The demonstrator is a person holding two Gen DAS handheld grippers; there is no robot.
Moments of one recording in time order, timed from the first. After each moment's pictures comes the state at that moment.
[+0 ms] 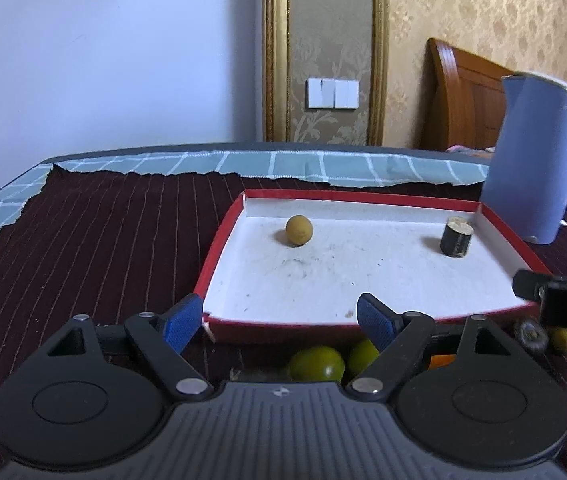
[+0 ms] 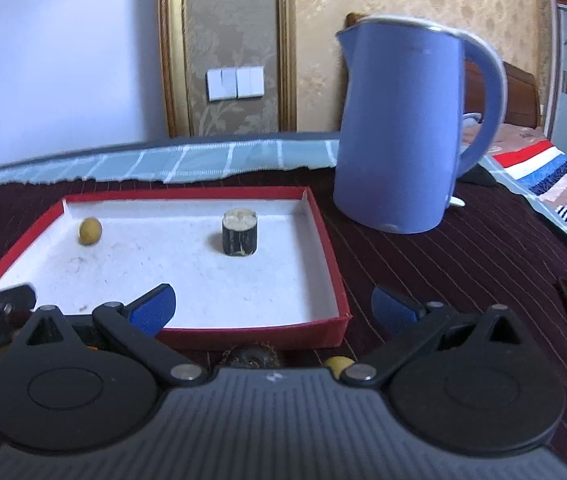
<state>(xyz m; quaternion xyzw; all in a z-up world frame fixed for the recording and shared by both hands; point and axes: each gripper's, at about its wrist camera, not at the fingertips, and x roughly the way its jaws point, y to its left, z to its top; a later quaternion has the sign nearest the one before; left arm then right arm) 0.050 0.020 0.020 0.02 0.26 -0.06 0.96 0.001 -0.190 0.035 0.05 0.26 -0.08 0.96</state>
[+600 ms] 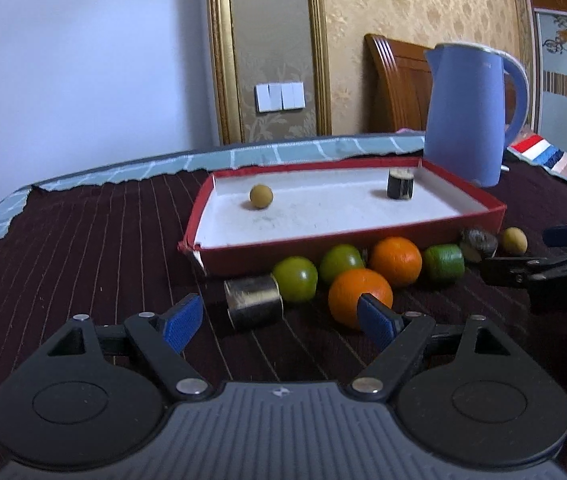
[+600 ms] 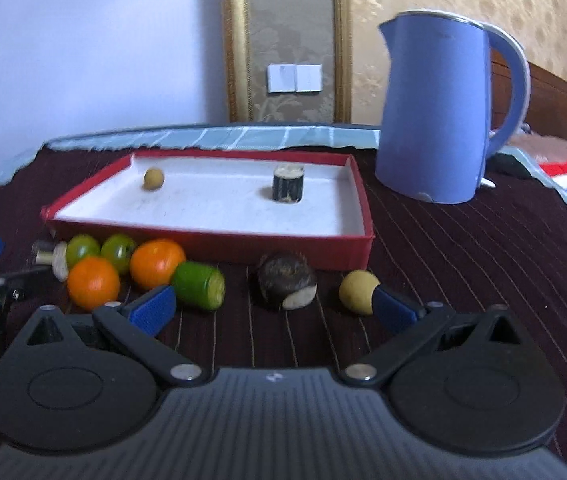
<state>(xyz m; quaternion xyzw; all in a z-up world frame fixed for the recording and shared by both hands) -0.014 0.032 -0.007 0.07 0.24 -0.13 0.96 -0.059 -0.188 0.007 0.02 0.26 0.02 0.97</state>
